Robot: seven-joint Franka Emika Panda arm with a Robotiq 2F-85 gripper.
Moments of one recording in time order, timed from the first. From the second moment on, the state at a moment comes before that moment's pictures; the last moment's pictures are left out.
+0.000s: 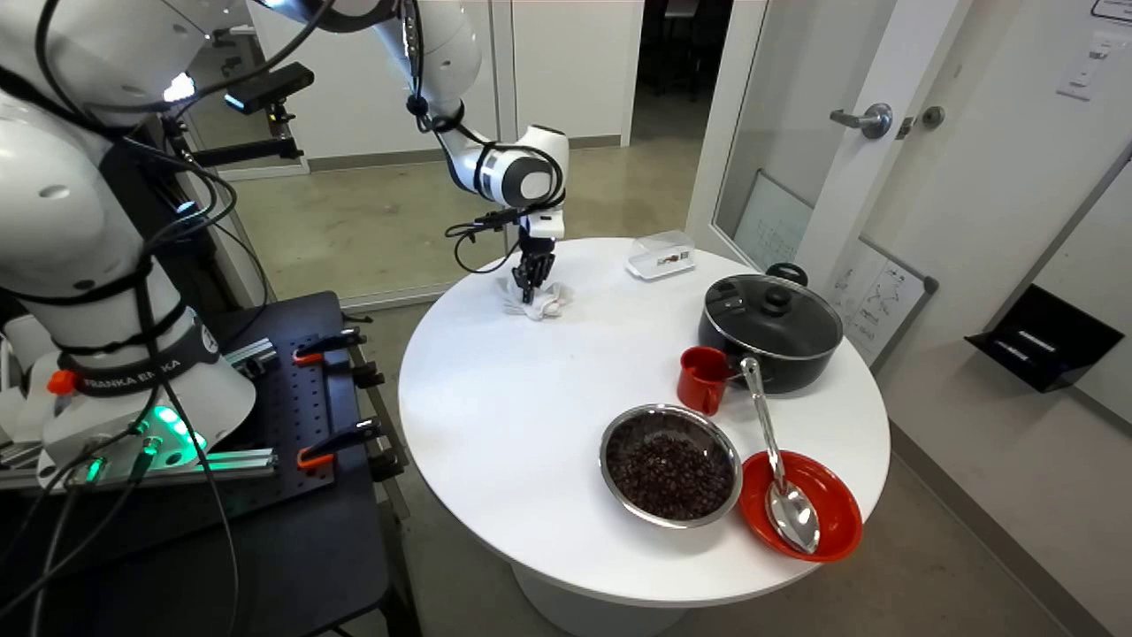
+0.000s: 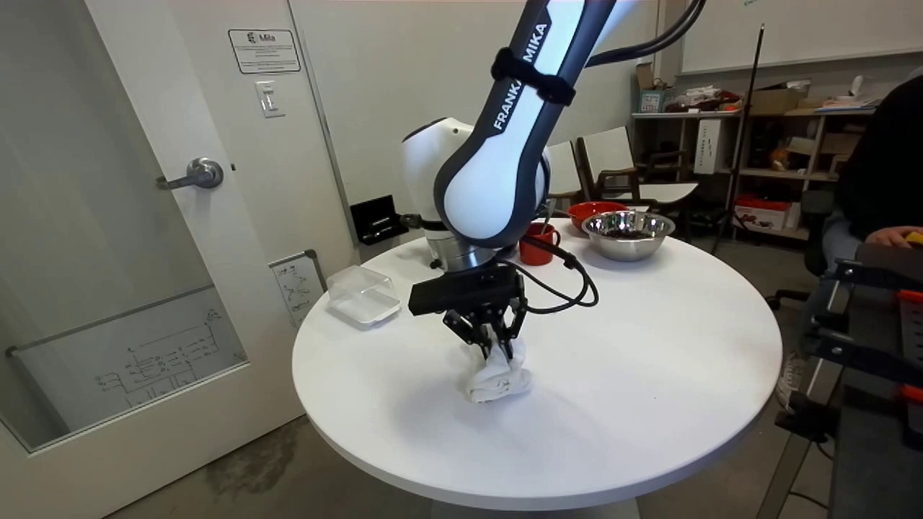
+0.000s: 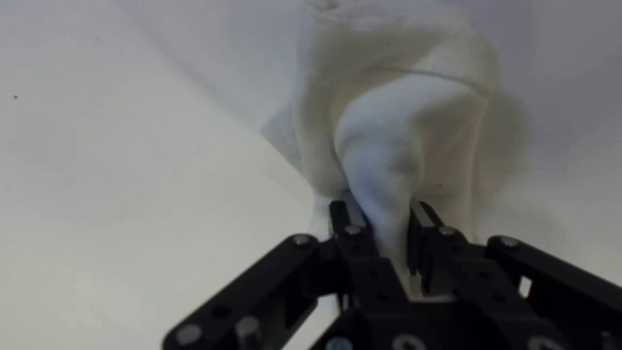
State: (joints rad) arm 0.31 0.88 0.02 -1.76 -0.11 2.47 1.41
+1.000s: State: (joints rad) arm 0.37 0.82 -0.16 -1.91 -0.19 2.57 1.27
